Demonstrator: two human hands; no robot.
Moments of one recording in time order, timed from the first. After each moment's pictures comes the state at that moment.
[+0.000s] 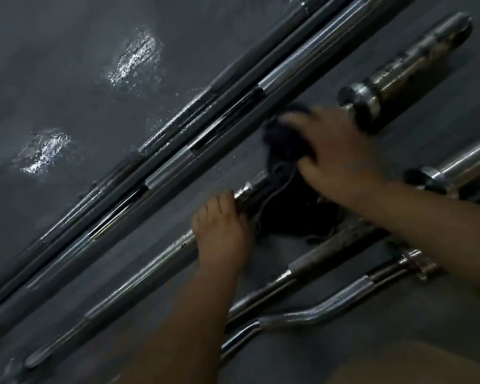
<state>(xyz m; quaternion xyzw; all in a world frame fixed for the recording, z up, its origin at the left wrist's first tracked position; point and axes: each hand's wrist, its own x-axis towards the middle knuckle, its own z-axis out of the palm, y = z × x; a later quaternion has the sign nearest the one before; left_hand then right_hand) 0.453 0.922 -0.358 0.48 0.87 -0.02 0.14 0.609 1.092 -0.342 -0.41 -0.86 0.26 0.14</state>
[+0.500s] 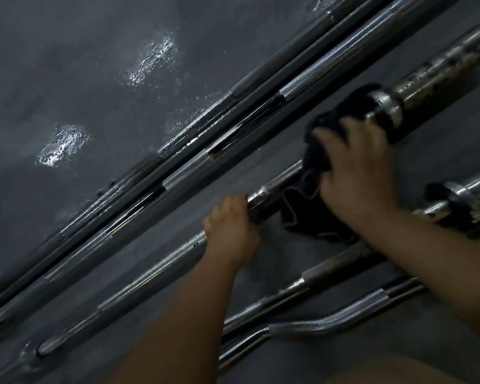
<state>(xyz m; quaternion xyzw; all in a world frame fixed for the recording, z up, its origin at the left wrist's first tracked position) 0.435 0.935 -0.341 0.45 0.85 -0.05 0.26 0.604 1.080 -0.343 -0.51 -0.83 0.20 0.12</state>
